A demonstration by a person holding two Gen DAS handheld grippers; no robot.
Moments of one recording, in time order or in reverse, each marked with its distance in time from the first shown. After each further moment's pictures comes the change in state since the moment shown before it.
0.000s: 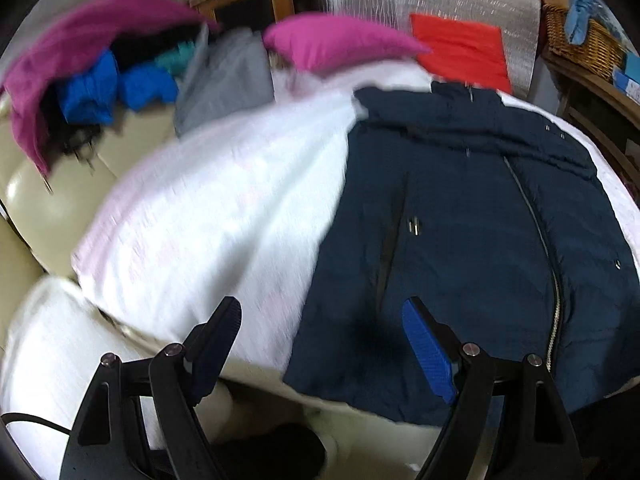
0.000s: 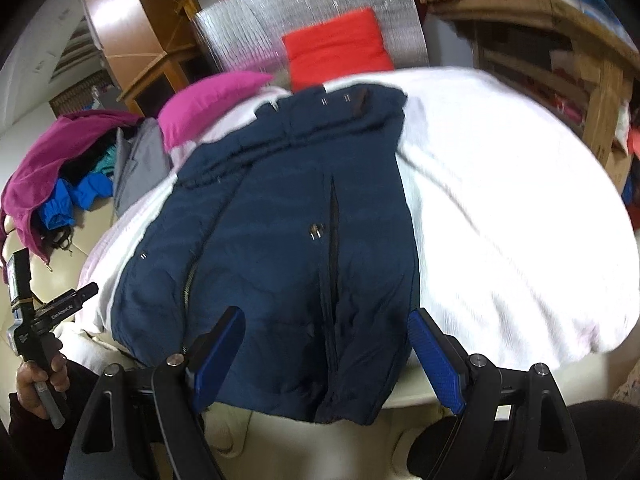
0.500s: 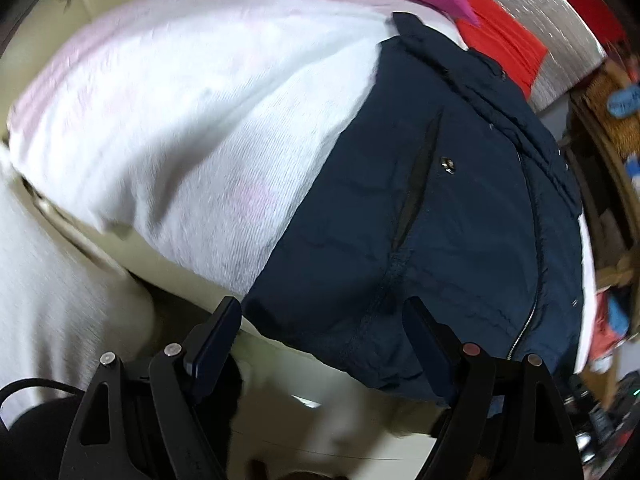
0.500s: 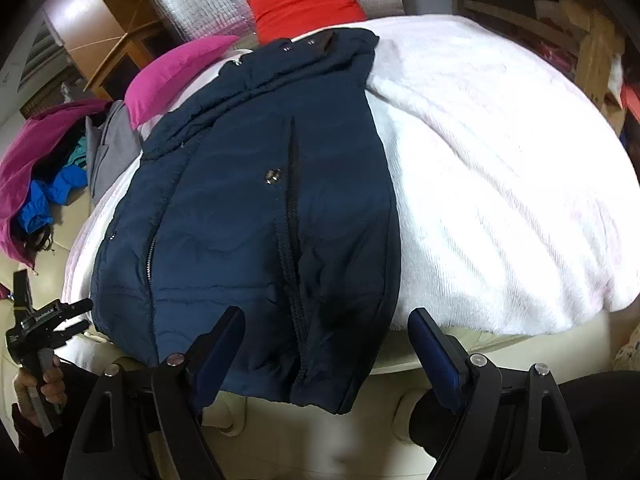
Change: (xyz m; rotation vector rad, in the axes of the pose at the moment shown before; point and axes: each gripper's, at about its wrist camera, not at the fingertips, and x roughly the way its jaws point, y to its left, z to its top) left arm 0.052 0.050 -0.024 -0.331 0.302 -0.284; right arm 0.035 -0.021 -0.010 0.092 0.148 -0.029
